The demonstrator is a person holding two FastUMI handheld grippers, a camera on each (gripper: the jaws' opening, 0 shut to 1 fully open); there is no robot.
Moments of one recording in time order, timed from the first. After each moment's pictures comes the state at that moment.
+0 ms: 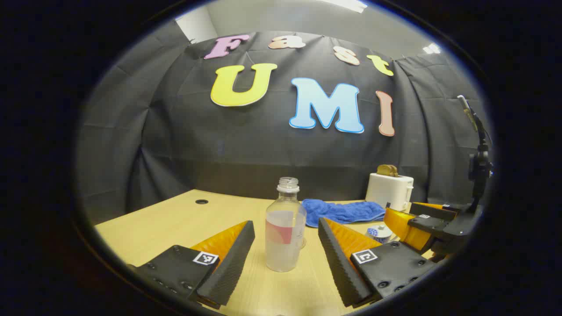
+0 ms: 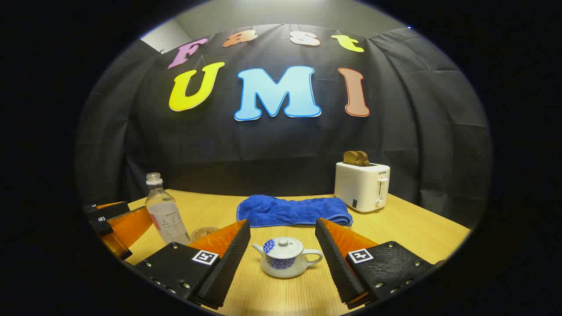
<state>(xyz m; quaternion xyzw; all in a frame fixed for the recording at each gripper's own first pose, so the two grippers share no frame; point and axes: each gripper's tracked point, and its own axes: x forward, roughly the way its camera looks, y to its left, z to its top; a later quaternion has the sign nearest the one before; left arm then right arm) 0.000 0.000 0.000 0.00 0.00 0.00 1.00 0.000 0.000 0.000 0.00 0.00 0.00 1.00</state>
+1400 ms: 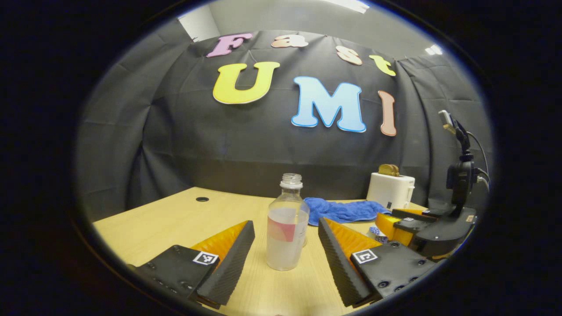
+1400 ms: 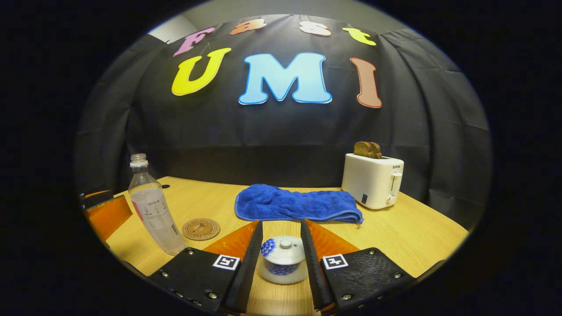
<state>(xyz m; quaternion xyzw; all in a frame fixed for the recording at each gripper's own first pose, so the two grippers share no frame) 0.002 0.005 -0.003 0.00 0.00 0.00 1.00 0.040 0.008 -0.027 -0.03 0.04 0.02 1.00</state>
